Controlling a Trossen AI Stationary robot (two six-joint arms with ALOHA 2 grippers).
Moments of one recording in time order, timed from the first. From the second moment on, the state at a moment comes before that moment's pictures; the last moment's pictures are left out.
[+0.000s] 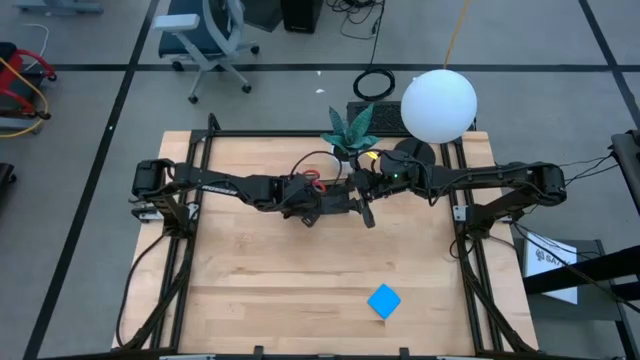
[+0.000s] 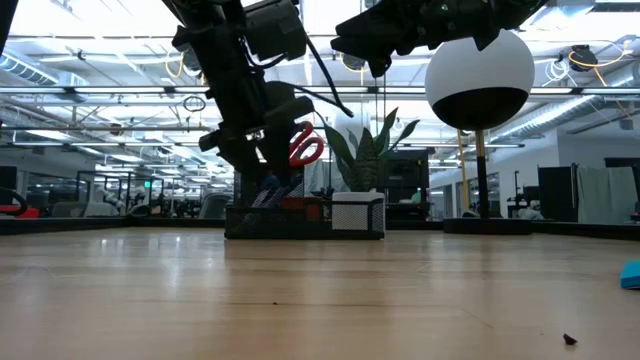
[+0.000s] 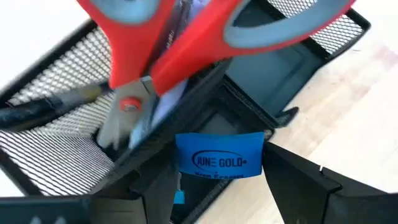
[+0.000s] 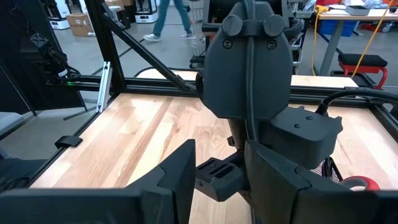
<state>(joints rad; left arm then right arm) 0.07 1.72 1.13 -0.52 -0.29 -0.71 -0.16 1.37 0.88 0.24 -0.36 -0.04</state>
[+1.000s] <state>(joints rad) 0.06 1.72 1.13 -0.54 -0.32 -0.66 -0.16 1.37 0.88 0.24 -0.36 -0.04</state>
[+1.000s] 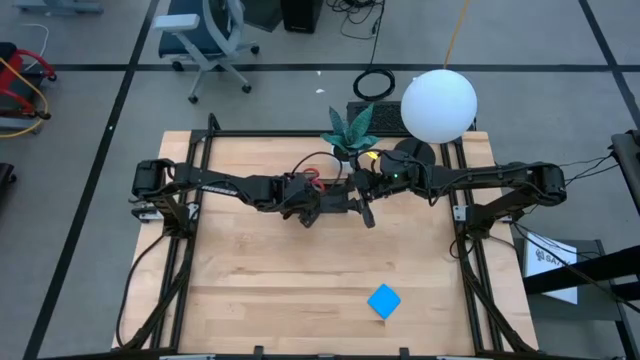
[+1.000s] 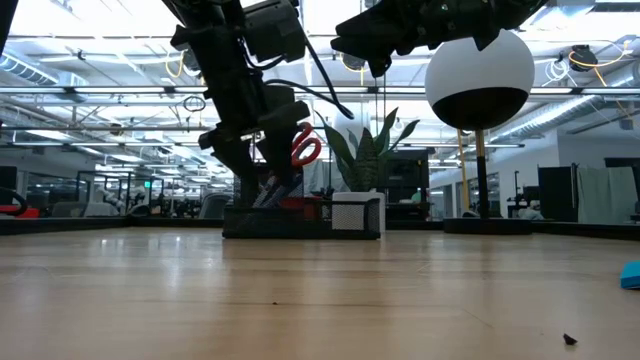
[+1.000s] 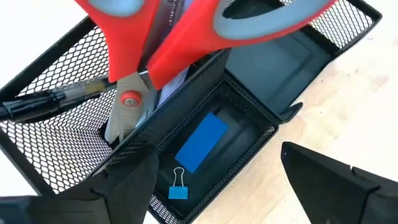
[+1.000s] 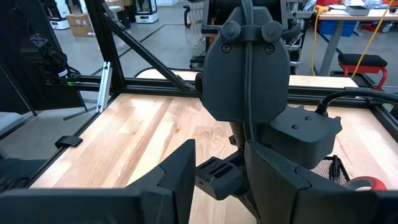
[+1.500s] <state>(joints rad) 0.04 1.72 1.13 -0.42 -0.08 -0.52 -0.16 1.37 0.88 0.24 -0.36 -0.04</state>
